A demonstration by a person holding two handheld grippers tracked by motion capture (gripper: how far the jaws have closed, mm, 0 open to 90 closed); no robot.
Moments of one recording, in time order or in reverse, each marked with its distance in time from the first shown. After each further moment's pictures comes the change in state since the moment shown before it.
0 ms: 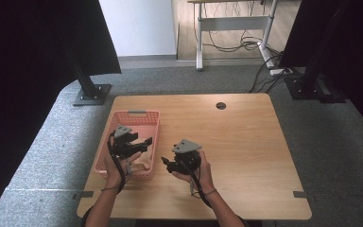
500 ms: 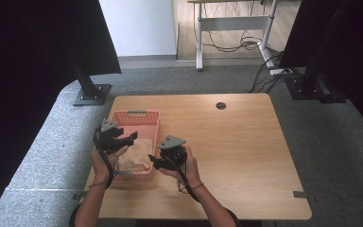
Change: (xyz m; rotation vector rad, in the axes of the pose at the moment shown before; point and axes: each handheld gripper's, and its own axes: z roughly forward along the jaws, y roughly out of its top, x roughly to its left) left arm 0.039 0.014 -0.021 0.007 0.118 -0.016; right arm 0.018 0.025 0.030 0.004 0.052 -0.025
